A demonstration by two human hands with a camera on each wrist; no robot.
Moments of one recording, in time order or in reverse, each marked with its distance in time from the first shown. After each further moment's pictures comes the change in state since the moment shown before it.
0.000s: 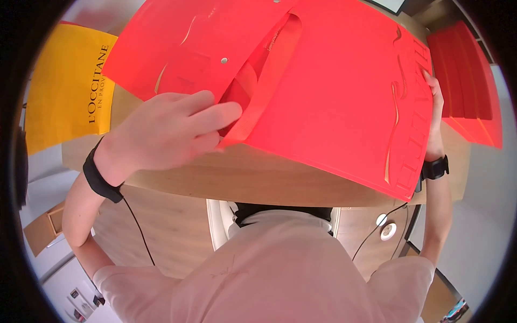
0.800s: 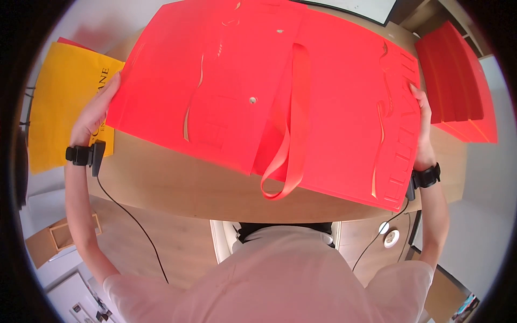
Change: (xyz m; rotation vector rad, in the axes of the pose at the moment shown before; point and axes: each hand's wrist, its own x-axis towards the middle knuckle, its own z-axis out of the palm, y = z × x) left_hand -0.114 -0.169 -0.046 -0.902 0.397 -1.174; right_hand 0.013 0.009 -0.018 0.371 0.144 0.375
